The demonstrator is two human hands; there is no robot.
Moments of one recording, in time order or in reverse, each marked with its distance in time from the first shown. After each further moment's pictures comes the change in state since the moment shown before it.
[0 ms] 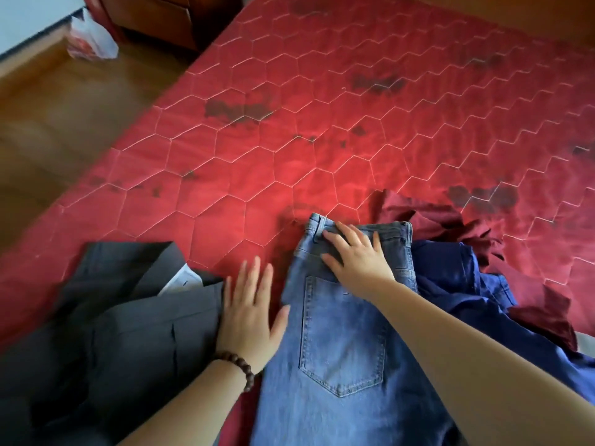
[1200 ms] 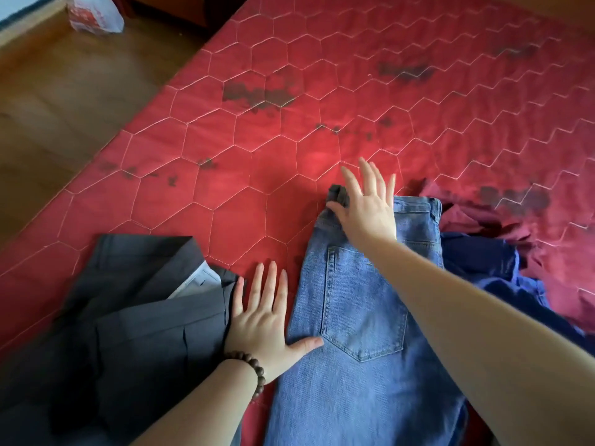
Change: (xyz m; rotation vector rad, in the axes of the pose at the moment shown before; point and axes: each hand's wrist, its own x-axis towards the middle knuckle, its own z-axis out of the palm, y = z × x) left_hand -0.002 -0.022 0.003 0.088 -0.165 -0.015; right_hand 0.078 -0.034 -0.021 -0.089 0.268 0.045
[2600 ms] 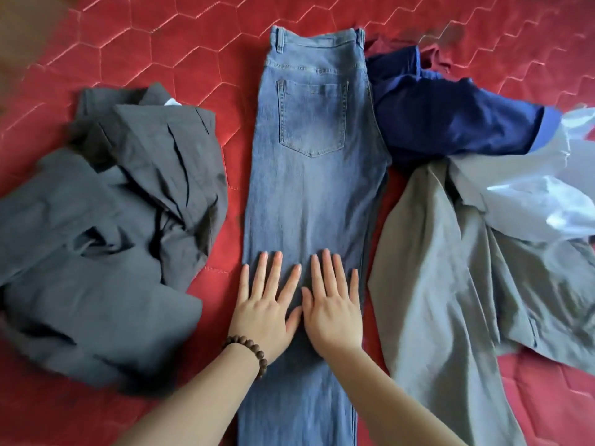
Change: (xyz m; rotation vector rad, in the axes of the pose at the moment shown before) left_hand -0.296 0.064 0.082 0.117 -0.008 0.265; right_hand -0.500 -0.099 0.016 0.069 -0.216 0.284
